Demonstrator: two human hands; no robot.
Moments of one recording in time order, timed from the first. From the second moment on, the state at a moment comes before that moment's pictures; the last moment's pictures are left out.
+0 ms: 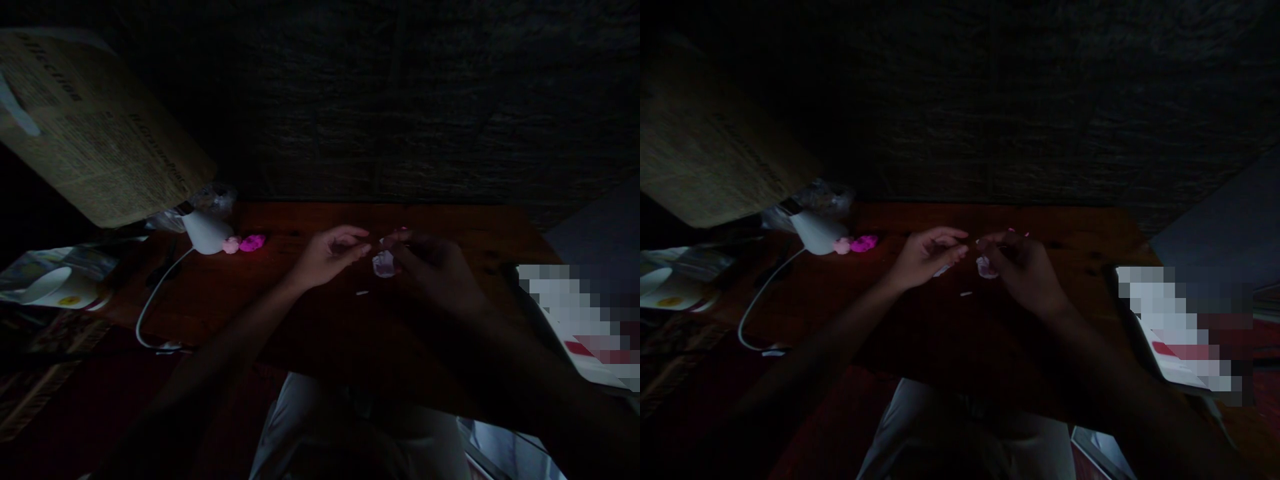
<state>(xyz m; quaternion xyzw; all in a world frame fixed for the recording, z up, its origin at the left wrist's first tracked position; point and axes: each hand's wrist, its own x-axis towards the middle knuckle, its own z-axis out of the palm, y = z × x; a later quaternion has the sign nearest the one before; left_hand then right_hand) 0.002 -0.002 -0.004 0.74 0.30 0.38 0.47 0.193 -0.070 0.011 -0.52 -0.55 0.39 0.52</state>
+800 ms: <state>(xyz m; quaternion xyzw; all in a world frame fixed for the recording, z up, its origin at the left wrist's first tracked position) -0.007 -0.003 0.002 0.93 0.16 0.07 0.31 0.193 -0.069 0.018 -0.49 -0.45 0.47 0.58</state>
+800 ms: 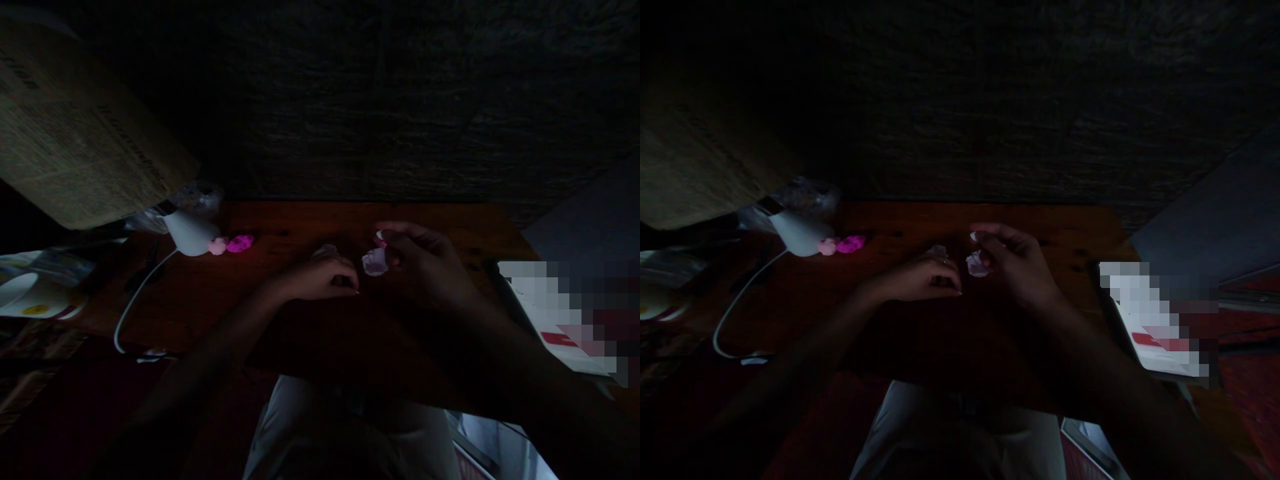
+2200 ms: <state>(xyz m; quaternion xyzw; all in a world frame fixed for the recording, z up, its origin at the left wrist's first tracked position) 0.004 0.003 -0.005 0.67 0.27 0.38 0.58 0.193 -0.071 0.012 -0.51 -0.53 0.42 0.54</state>
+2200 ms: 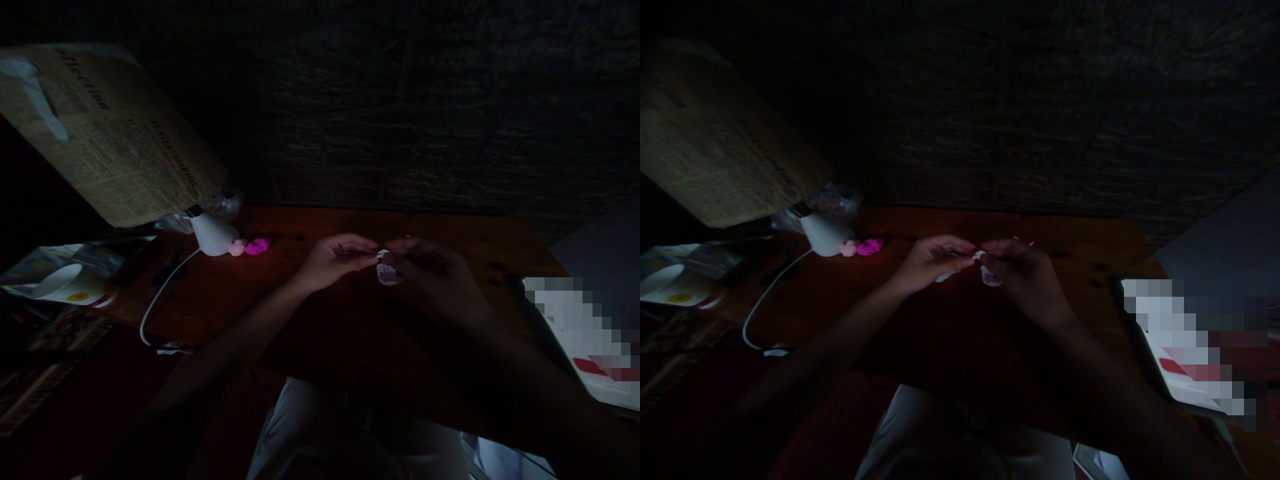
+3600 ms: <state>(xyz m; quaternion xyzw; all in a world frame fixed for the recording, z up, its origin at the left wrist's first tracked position) 0.011 -0.003 -0.009 0.58 0.29 0.38 0.66 0.185 -0.071 0.003 -0.51 -0.45 0.43 0.59</state>
